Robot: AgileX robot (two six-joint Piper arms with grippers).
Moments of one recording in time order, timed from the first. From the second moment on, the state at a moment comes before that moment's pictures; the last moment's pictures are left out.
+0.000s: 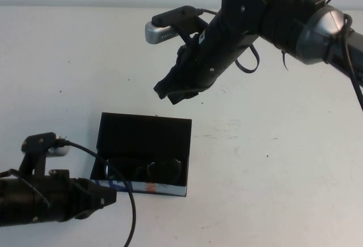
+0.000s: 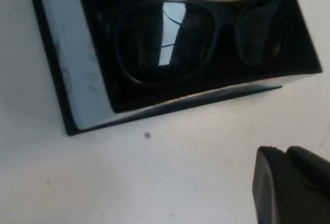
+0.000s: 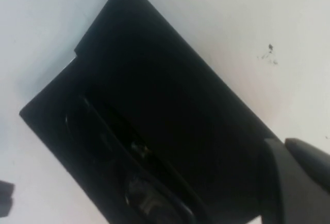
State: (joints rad) right arm 0.60 2.03 -1.90 0.32 1.05 -0.26; left arm -0.15 1.40 -0.41 -1.50 0.68 1.39
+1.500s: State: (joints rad) right arm 0.60 2.39 -2.33 0.39 1.23 -0.26; left arm -0.15 1.71 -0.48 -1.72 0.72 1.81
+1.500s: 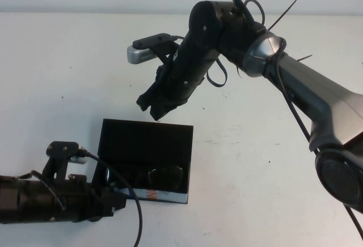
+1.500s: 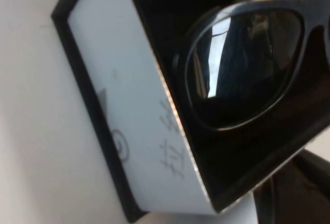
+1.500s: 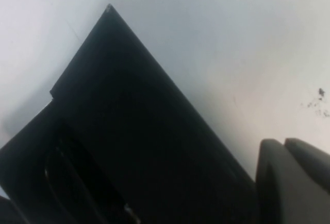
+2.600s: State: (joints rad) right arm 0.67 2.31 -2.22 0.43 1.23 -0.24; left arm -0.15 1.71 -0.48 -1.71 0.71 1.81
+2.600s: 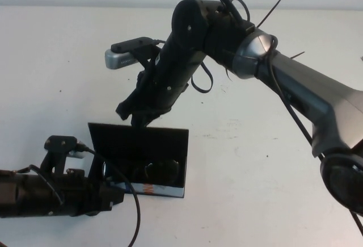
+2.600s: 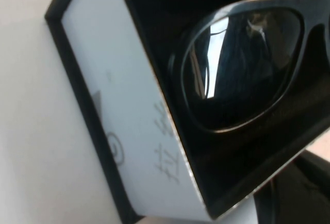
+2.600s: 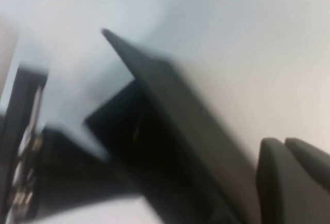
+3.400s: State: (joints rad) right arm 0.73 2.17 -1.83 0.43 1.22 -0.21; left arm -0.15 1.66 -0.48 -1.61 0.69 1.71
